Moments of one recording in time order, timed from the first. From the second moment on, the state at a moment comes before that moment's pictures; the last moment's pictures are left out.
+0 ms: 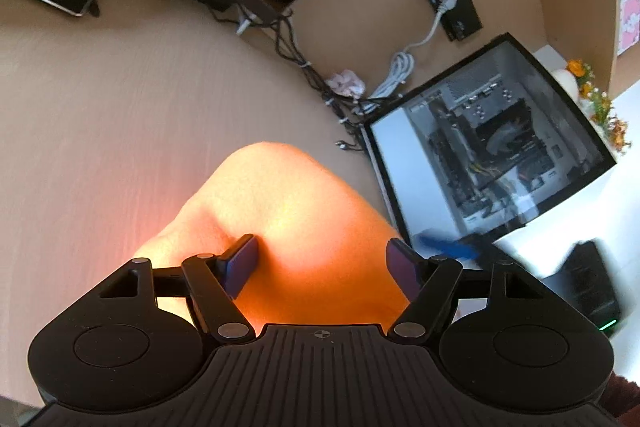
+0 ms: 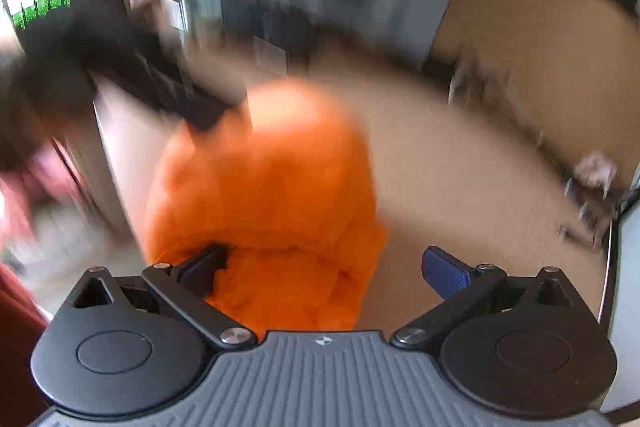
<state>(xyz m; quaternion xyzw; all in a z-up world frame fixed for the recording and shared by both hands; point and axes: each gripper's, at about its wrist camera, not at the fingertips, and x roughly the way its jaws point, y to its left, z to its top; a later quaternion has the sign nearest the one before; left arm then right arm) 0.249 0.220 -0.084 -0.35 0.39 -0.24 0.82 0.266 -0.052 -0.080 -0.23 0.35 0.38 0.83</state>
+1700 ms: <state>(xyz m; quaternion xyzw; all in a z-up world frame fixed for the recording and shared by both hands) 0.225 0.212 -0.089 -0.33 0.39 -0.16 0.84 0.295 -0.033 -0.095 -0.23 0.27 0.29 0.89</state>
